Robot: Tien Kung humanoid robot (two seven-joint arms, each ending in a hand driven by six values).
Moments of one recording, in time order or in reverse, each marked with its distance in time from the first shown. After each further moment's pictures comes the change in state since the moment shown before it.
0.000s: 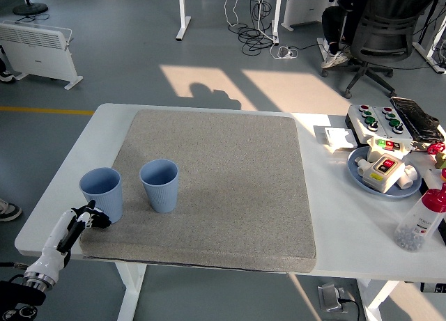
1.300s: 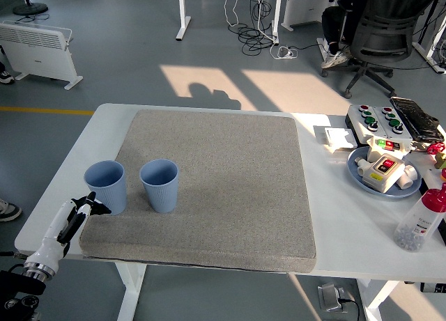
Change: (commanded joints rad) left arm -0.075 0.022 0.056 0.063 -0.015 0.013 -0.050; right arm 0.004 0.004 0.016 0.003 -0.027 0.005 -0.007
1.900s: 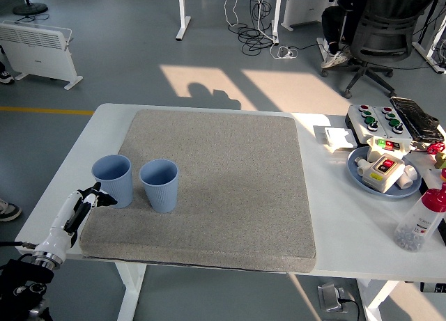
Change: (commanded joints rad) left arm -0.072 -0.016 0.047 0.044 -0.078 -0.011 0.007; right arm 0.003 0.004 0.009 0.002 -0.019 0.004 -0.004
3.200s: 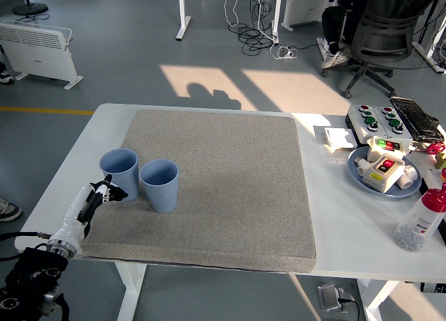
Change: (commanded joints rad) left arm -0.141 -0.025 0.163 0.133 -0.167 -0.002 -0.015; right arm 0.008 0.004 0.007 0.003 -0.019 0.006 -0.005
